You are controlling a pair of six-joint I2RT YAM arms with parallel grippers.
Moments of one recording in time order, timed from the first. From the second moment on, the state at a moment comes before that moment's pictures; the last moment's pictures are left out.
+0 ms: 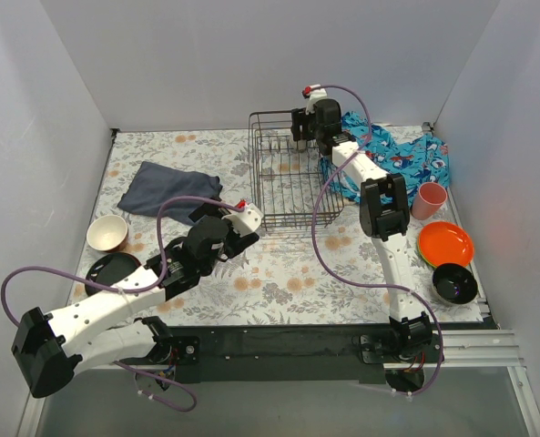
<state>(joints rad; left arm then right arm) -0.87 0.99 0.70 -0.13 -0.53 0.44 0.34 2.55 2.23 -0.02 -0.05 0.02</state>
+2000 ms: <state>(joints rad) -0.85 1.06 0.81 -0.09 -0.27 0.35 -0.14 1.75 1.47 -0.83 0.05 -0.35</state>
